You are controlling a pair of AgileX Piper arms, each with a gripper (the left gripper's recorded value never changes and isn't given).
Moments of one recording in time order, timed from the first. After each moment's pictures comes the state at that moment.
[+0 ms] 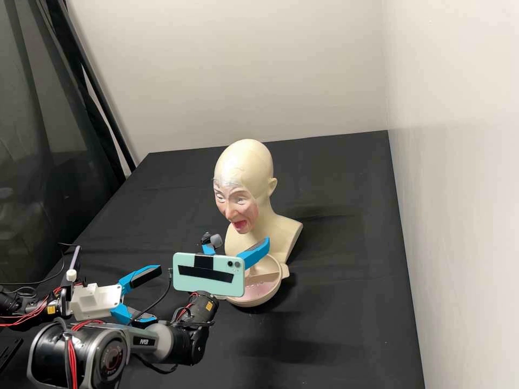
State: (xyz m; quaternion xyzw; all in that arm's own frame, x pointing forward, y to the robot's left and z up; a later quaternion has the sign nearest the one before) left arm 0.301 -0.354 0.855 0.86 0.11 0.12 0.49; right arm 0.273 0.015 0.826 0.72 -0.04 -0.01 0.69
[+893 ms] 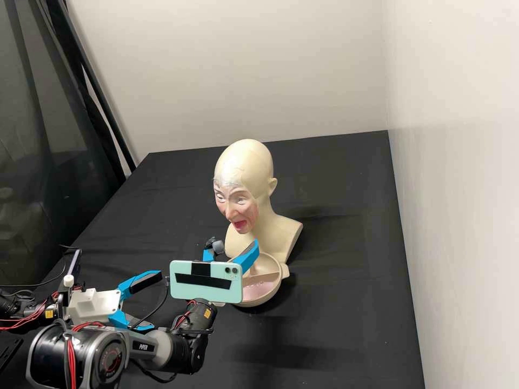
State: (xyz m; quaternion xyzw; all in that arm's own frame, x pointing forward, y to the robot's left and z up) left arm 0.304 -0.362 0.849 0.86 0.10 0.10 0.49; right arm 0.263 0.013 0.820 0.71 -0.02 -0.01 0.70
